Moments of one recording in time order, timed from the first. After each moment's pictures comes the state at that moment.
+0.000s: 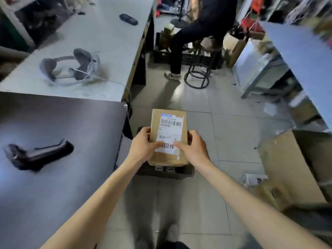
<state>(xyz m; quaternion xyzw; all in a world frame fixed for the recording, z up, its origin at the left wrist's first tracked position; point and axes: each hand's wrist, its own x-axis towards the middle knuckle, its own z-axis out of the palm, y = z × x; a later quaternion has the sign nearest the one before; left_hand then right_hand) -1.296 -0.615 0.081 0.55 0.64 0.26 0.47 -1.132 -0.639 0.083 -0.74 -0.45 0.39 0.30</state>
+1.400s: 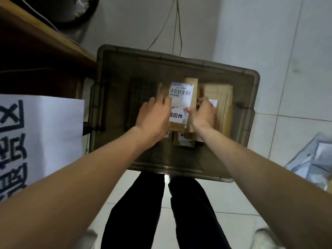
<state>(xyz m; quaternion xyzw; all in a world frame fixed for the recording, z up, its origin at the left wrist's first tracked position) -1.204 -0.342 -0.471 0.77 0.56 -0.16 0.24 -1.064 -0.351 -0.531 -0.85 -0.32 0.42 0.08</state>
